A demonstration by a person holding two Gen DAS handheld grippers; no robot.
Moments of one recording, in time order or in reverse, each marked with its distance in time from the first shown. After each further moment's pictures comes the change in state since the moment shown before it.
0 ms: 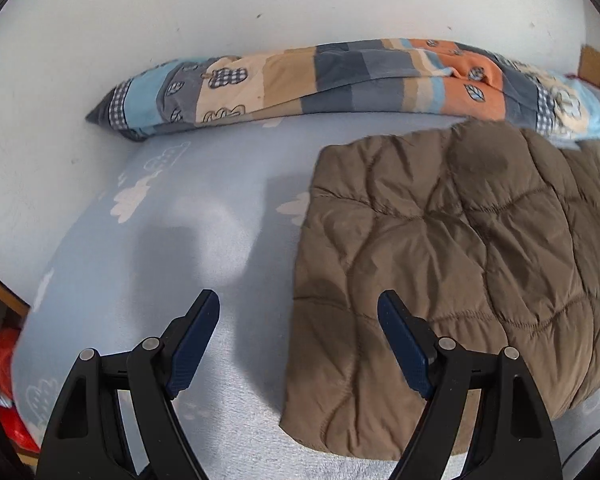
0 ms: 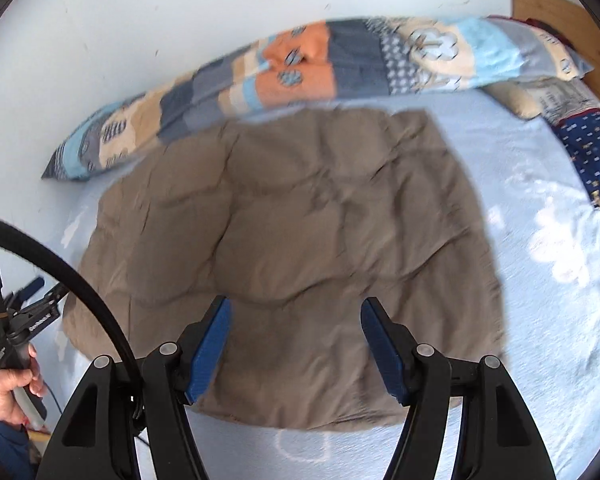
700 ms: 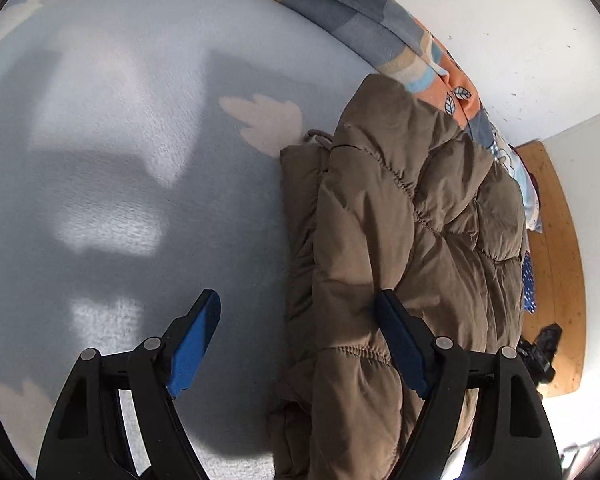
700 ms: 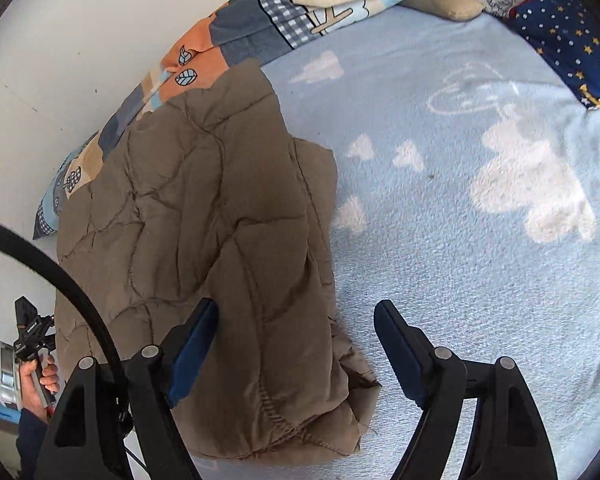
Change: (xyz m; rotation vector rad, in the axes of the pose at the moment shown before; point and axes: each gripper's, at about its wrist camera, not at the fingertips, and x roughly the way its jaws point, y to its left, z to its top) left arm 0.139 0.064 -0.002 -0.306 0.378 -0.662; right arm 0.053 -0.155 0.001 0.255 0.149 0.128
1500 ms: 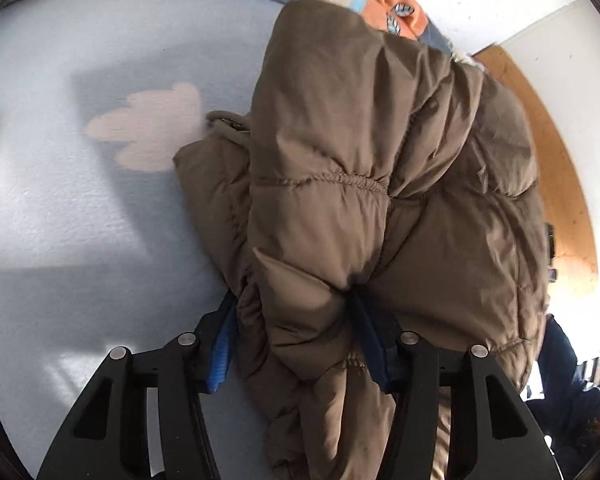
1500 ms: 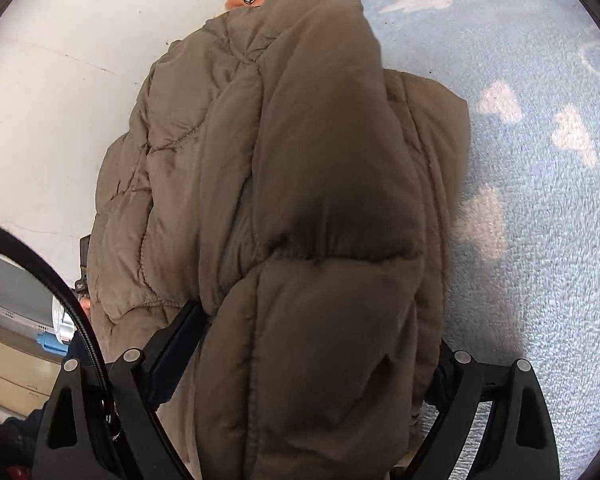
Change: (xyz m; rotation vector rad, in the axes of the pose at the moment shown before) left arm 0.073 -0.065 0.048 0.313 0.172 -0.023; right arm 0.082 0.006 0.018 -0.125 0.187 0.361
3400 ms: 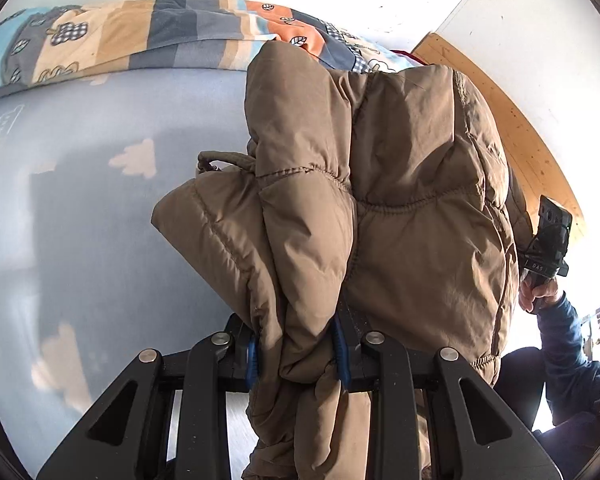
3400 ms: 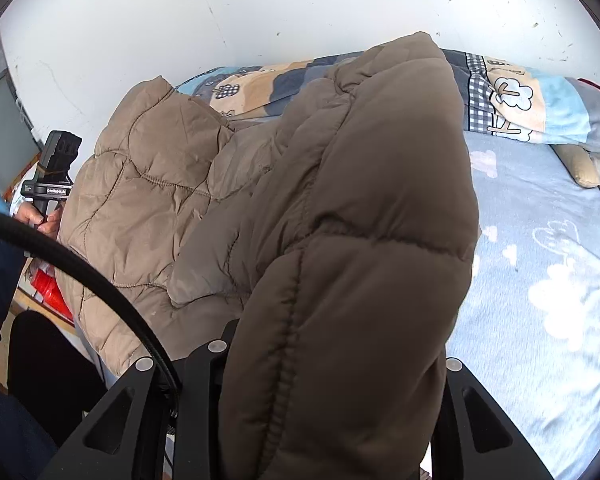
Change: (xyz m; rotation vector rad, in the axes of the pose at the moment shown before) left arm -0.135 -0.131 -0.091 0.171 -0.132 0.039; right arm -0.081 0.197 -0.115 -0.518 -0.126 -0.250
